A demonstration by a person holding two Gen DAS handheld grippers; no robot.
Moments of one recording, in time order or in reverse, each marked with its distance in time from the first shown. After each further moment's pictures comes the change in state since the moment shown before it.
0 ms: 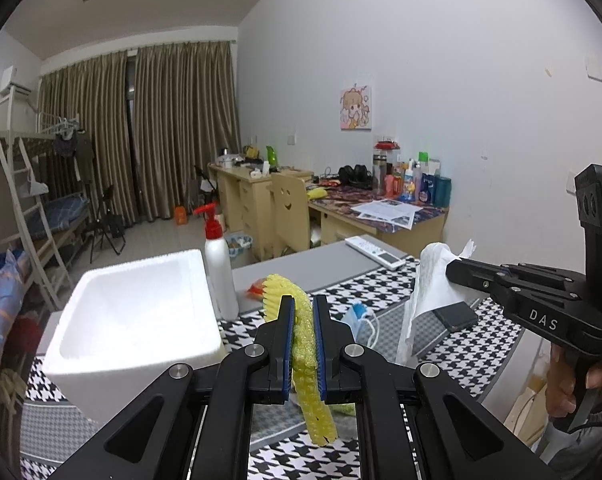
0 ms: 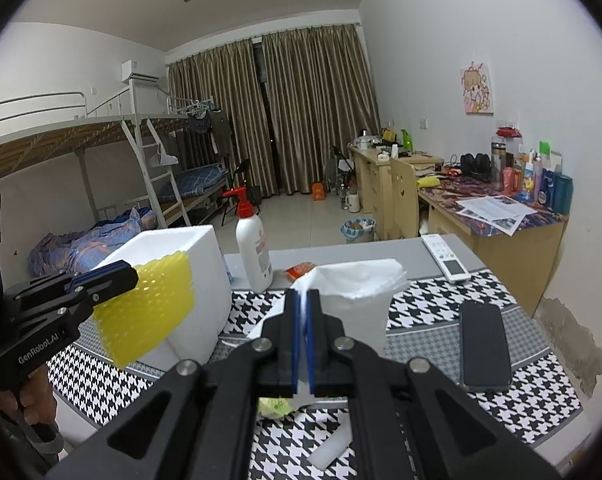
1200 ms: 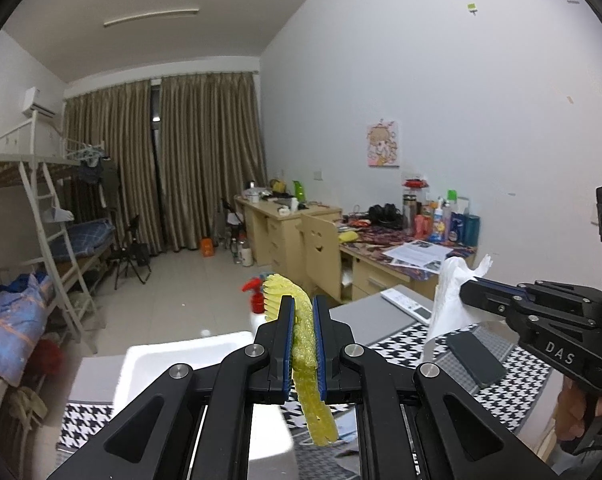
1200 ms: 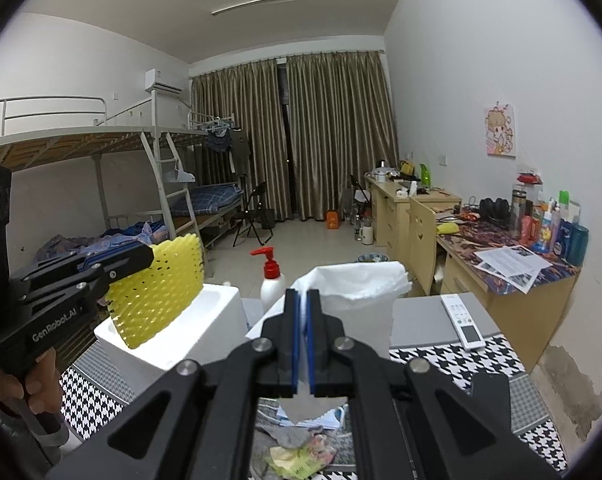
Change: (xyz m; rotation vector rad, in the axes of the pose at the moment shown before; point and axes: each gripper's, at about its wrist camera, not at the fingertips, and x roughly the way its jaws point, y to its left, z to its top) left arm -0.006 0.032 0.063 -0.003 -0.112 0.110; right arm 0.016 0.032 0.059 -0.082 -0.080 0.048
